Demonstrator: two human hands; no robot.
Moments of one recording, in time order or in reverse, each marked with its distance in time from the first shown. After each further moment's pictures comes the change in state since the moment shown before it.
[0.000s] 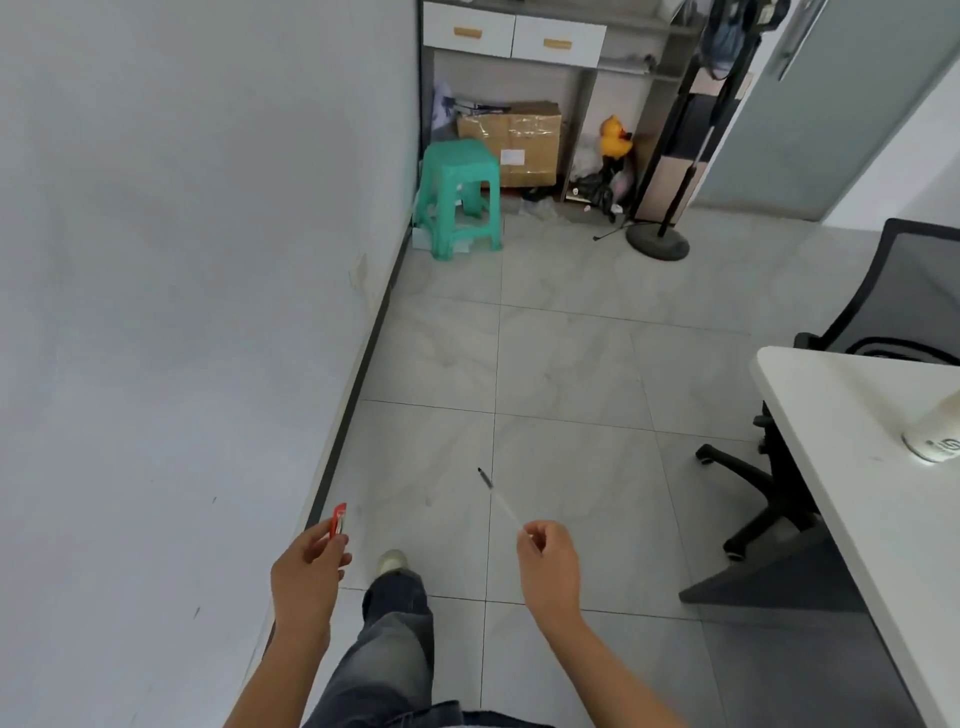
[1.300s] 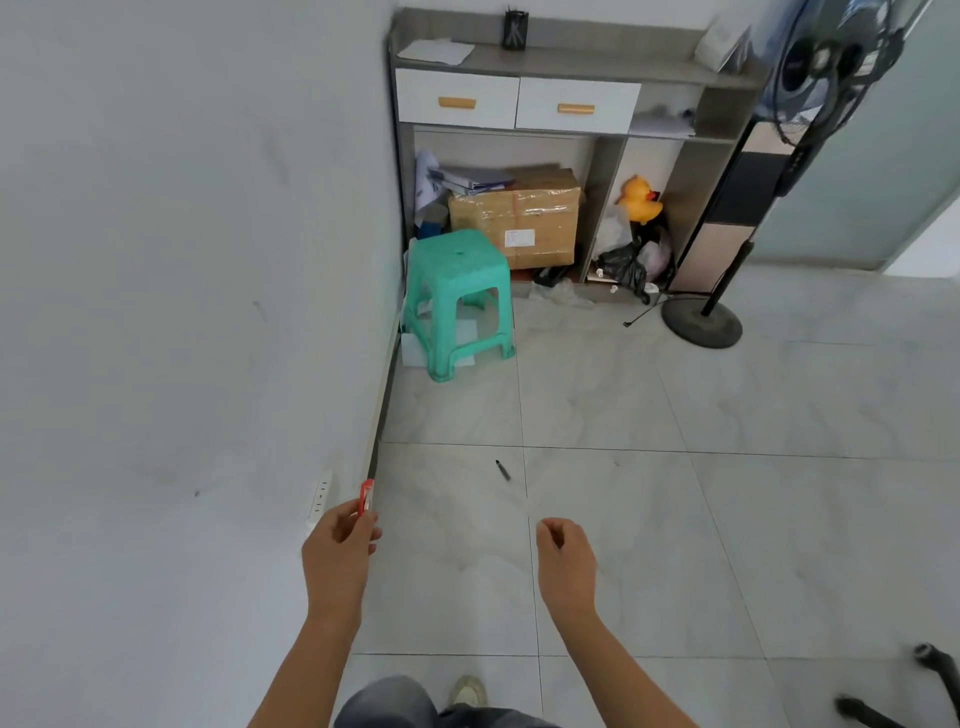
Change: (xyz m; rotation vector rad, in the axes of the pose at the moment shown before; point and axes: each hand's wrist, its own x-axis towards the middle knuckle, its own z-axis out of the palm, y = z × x) left_hand 0.566 0.382 0.301 -0.065 -0.089 0.153; right_hand 0.619 -0.344 0.155 0.064 0.081 0.026
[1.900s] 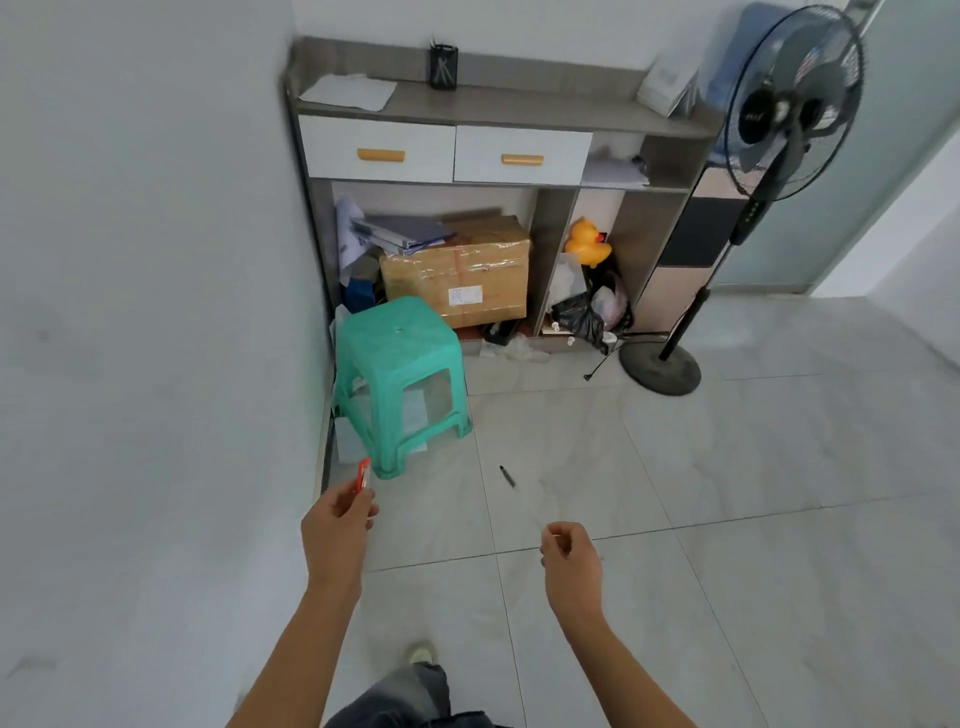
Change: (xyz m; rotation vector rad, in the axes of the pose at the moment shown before) left_hand 0.303 0.129 0.195 -0.039 -0.145 0.020; right_hand 0.293 -0.134 0.047 0.103 0.129 0.105
